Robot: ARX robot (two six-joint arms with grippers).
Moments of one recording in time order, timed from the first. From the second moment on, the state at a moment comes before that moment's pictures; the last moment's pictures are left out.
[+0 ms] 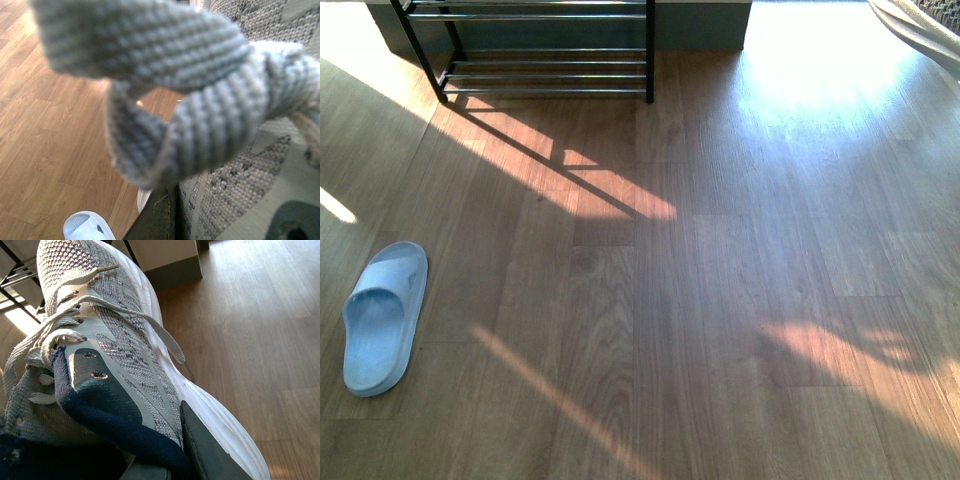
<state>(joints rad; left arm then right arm) -0.33 0.77 0.35 -0.07 -0.58 -0.17 -0.10 1.16 0.48 0.38 -0.29 0.25</state>
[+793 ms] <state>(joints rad) -0.33 0.77 0.35 -0.07 -0.58 -0.17 -0.10 1.16 0.48 0.38 -0.29 0.25</state>
